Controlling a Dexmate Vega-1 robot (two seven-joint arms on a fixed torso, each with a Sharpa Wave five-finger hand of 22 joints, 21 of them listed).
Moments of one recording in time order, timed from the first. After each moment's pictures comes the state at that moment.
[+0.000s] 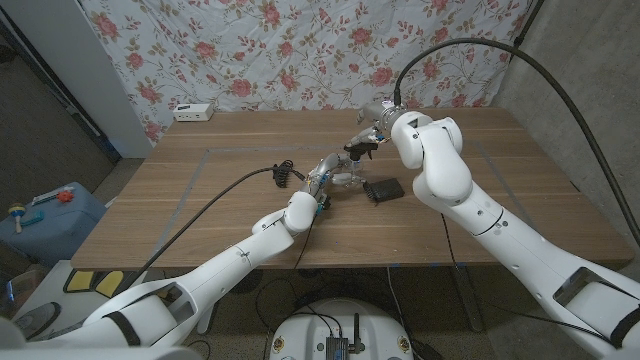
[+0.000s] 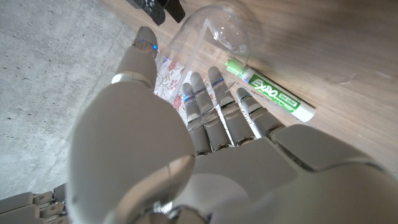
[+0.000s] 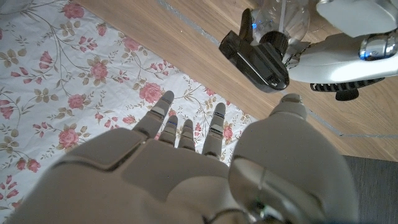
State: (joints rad) left arm 0.71 0.36 0.78 -1.36 0.14 -0.08 0.36; left_hand 1.07 -0.05 0.36 -0.28 0.22 0.78 -0.04 0.26 0.21 0.85 -0.10 0.21 0.48 0.81 -0.09 0.20 0.19 0.33 -0.04 0.18 0.17; right arm -0.67 -0.54 -0.70 -2.18 -1.33 -0.58 0.89; right_hand 0.66 0.04 -0.08 0.03 0.29 0.43 -0.08 0.21 0.22 0.01 0.08 0.19 0.20 -0.01 0.10 0.19 0.22 0.28 0.06 0.18 0.17
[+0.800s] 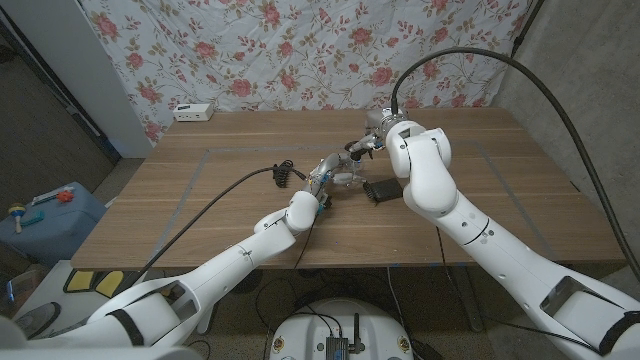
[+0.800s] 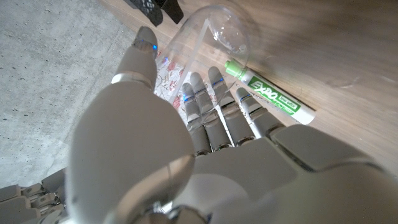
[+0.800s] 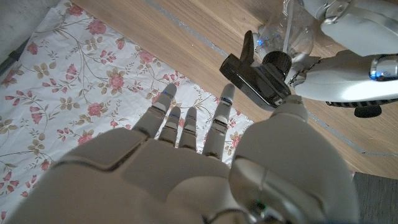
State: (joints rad) left arm 0.70 0.35 0.79 -1.34 0.14 -0.08 0.37; left_hand 1.07 -0.05 0.36 -0.28 0.22 0.78 -0.04 0.27 0.21 0.85 -0.10 0.21 0.48 0.81 -0.09 0.20 0.19 0.33 -0.04 0.18 0.17; right arm -0.72 -0.47 -0.72 -2.13 -1.52 -0.61 0.91; right_hand 0.64 0.04 -0.09 0.02 0.30 0.75 -0.07 0.31 0.21 0.20 0.06 0.24 0.20 0.12 0.04 0.24 0.21 0.37 0.04 0.20 0.17
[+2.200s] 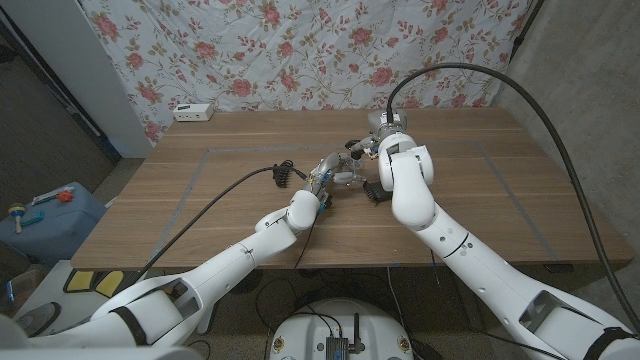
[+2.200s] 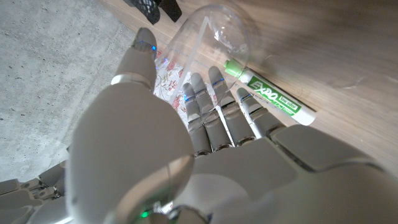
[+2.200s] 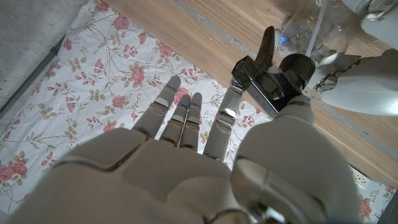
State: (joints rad) left arm 0.69 0.34 0.79 -1.32 0.13 -0.08 0.37; left_hand 1.06 -0.06 0.36 -0.28 0.22 0.78 -0.04 0.26 0.21 0.84 -0.10 0.21 0.48 0.81 -0.09 0.20 0.19 0.33 -0.04 0.18 0.17; right arm -0.78 -0.37 -0.71 -2.02 -1.69 -0.64 0.80; right_hand 0.65 0.07 -0.09 0.01 0.30 1.15 -0.07 0.40 0.19 0.43 0.04 0.26 0.20 0.32 -0.04 0.27 0.21 0.50 0.00 0.20 0.17
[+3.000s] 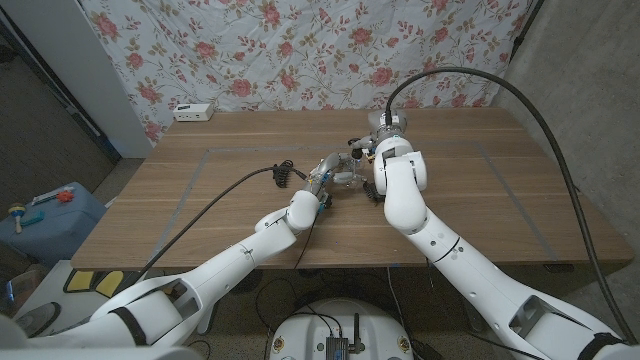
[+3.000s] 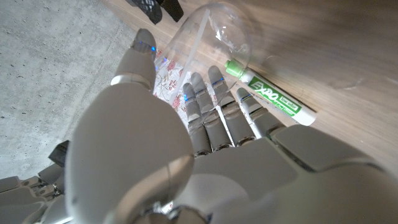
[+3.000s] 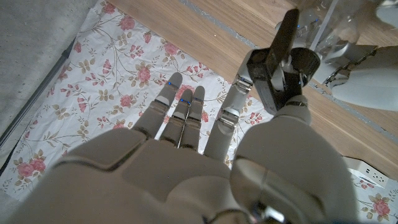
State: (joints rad) left arm 0.69 0.35 0.79 -1.32 0.13 -0.09 0.37; left_hand 1.06 -0.06 0.36 -0.28 0.22 0.78 -0.04 0.27 0.21 0.84 -0.10 0.21 0.49 0.81 -0.09 0.20 0.19 0.33 -0.04 0.18 0.17; right arm -0.80 -0.32 -0.71 -1.98 -1.74 -0.68 0.73; right_hand 0.65 0.09 -0.09 0.00 0.29 1.34 -0.07 0.45 0.18 0.53 0.03 0.27 0.20 0.39 -0.04 0.28 0.21 0.55 0.00 0.20 0.17
